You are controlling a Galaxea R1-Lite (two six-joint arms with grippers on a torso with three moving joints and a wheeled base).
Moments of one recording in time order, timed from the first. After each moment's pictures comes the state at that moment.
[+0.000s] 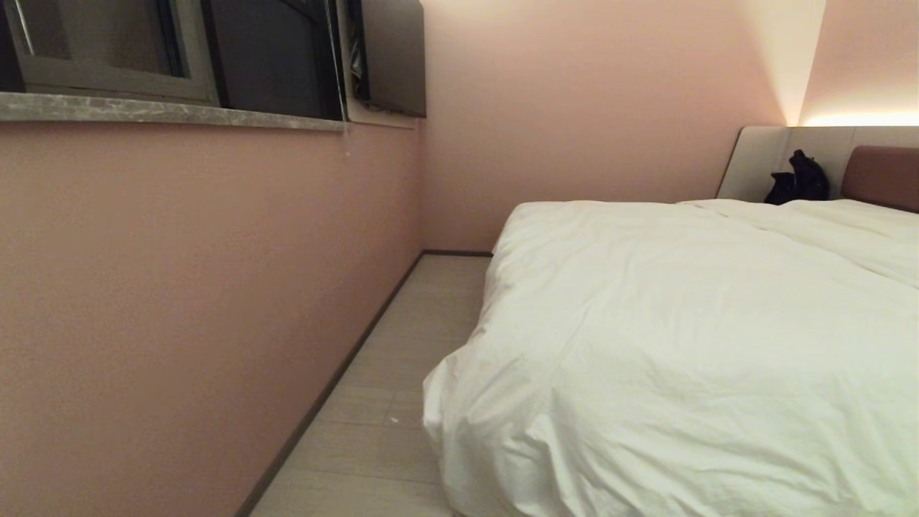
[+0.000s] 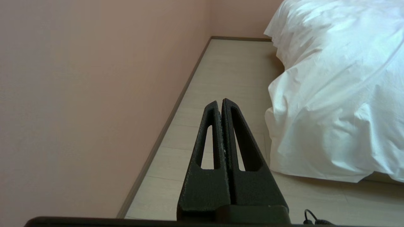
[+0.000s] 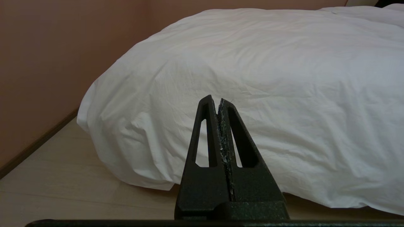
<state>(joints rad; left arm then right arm) 0.00 0.00 -0.03 0.09 0.00 -0.01 0.00 0.00 0.00 0.00 0.00 -0.01</state>
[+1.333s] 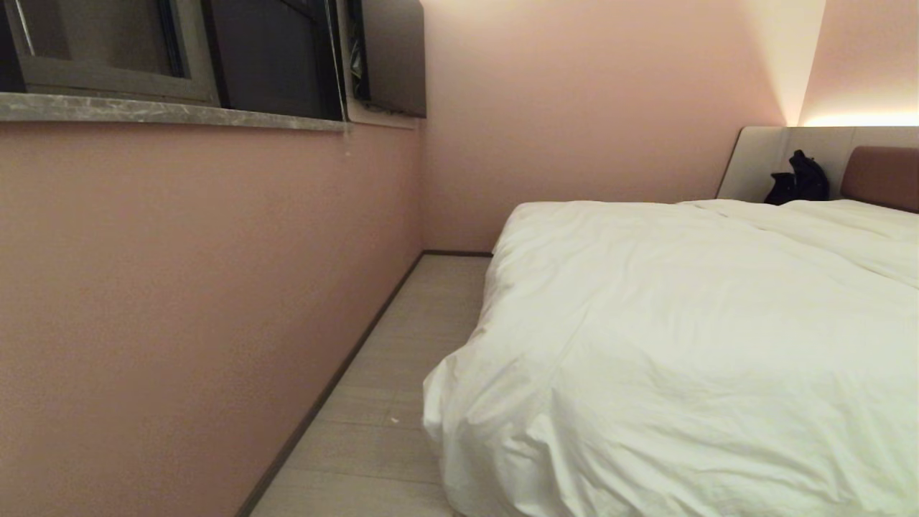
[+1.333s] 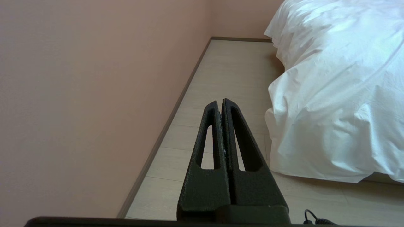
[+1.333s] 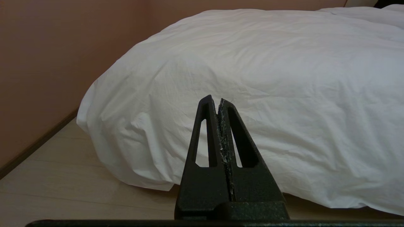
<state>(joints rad) 0.00 0.00 -0.04 0.09 0.00 -0.01 0.00 0.00 0.00 0.00 0.00 -0.01</state>
